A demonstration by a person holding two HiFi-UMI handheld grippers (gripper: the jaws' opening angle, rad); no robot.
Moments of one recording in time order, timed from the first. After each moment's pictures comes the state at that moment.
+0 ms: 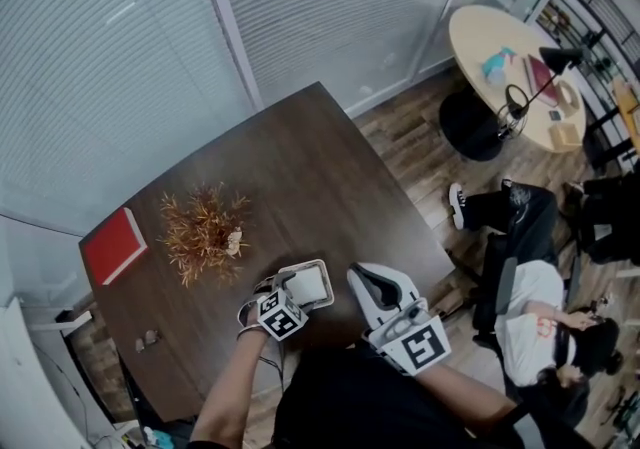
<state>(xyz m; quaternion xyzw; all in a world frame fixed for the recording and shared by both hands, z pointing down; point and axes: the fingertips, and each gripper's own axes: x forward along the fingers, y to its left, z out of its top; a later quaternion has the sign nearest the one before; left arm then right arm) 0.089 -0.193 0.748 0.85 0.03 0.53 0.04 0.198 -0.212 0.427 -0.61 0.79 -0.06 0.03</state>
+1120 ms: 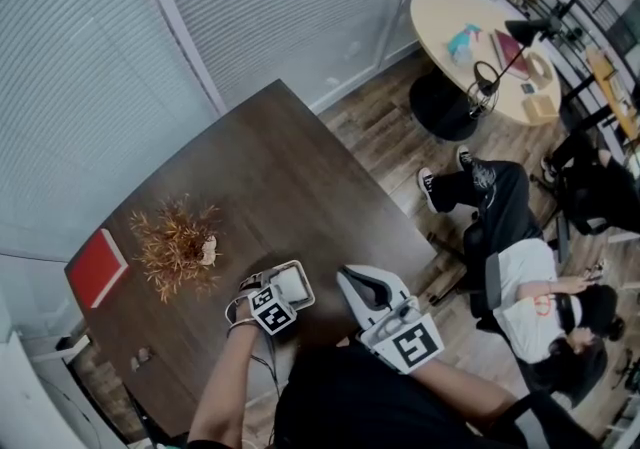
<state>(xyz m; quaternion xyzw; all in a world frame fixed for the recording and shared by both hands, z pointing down) 0.097 -0.191 0.783 0.80 0.08 0.59 0.00 0.225 -0.192 0.443 -0.63 0.77 -0.08 0.01</state>
